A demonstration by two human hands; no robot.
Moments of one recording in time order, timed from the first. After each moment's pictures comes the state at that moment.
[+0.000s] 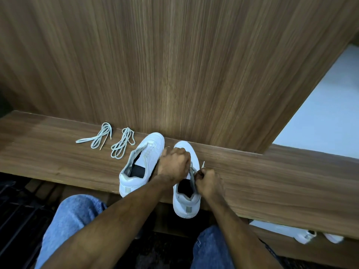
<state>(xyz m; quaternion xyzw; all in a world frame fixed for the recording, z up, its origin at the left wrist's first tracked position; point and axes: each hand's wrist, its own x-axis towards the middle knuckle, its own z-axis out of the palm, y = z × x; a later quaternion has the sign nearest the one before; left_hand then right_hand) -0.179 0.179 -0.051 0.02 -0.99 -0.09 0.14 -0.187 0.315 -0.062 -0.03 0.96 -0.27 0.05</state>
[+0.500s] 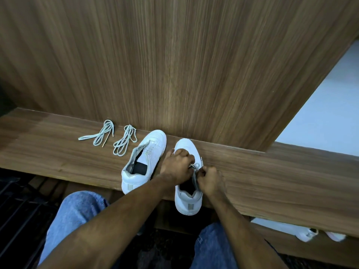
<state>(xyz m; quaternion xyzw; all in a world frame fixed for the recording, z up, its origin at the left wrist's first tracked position) -0.179 0.178 -0.063 -0.02 -0.99 -0.08 0.06 -0.186 0.315 -0.061 -0.03 0.96 -0.27 0.06</state>
